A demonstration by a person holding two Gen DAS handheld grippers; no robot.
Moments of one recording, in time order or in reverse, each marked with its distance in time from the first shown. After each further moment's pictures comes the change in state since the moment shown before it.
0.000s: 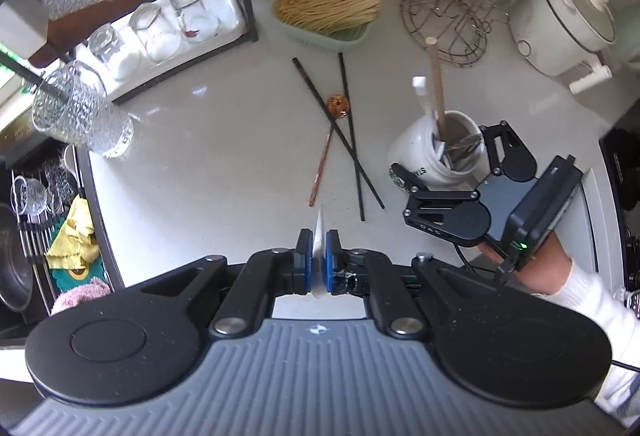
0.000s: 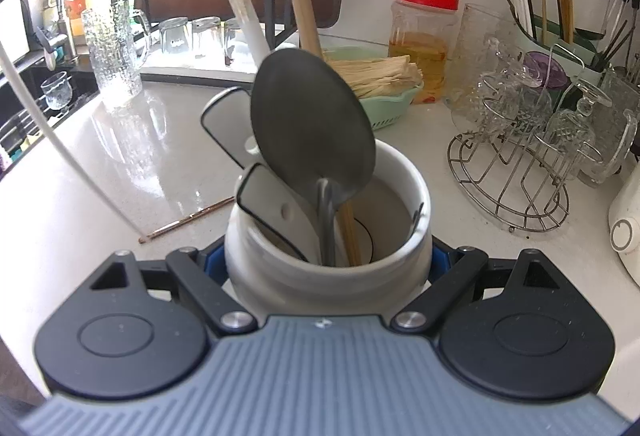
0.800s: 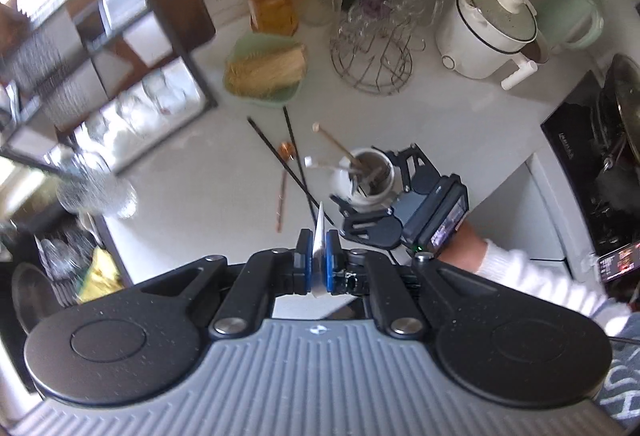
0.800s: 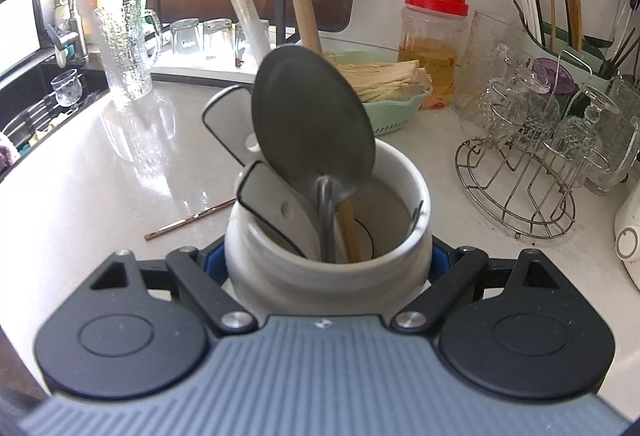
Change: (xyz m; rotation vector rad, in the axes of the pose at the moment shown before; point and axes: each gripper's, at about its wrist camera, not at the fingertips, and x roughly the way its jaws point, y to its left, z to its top) left arm -0.125 -0.070 0.035 0.169 -0.041 -0.003; right arm -0.001 -0.003 -0.001 -0.033 -0.018 0.036
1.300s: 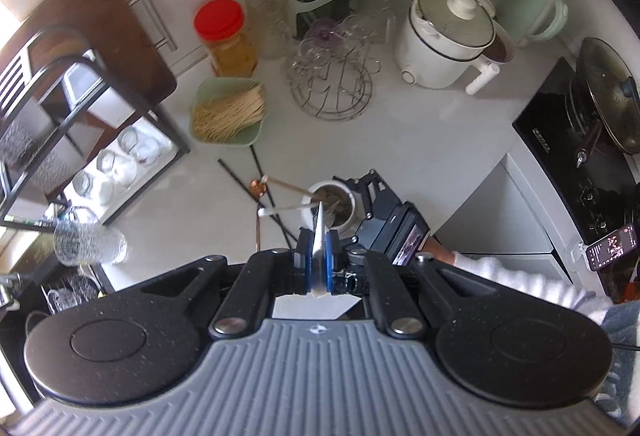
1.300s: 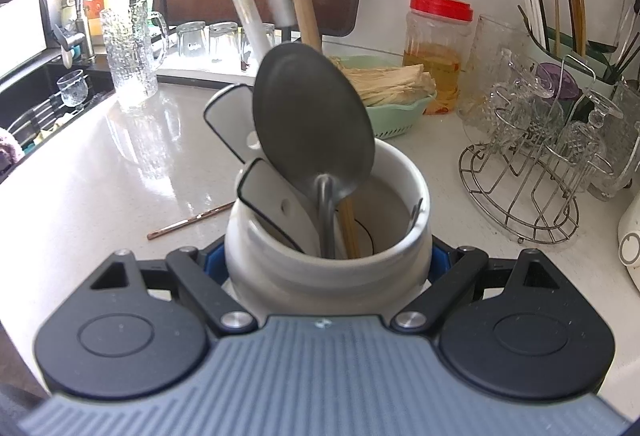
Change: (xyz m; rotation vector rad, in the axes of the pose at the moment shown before) left arm -0.023 -0.047 0.035 0.114 -0.031 -0.038; right arm -0.001 -0.001 -0.002 -0.013 -0.018 0.017
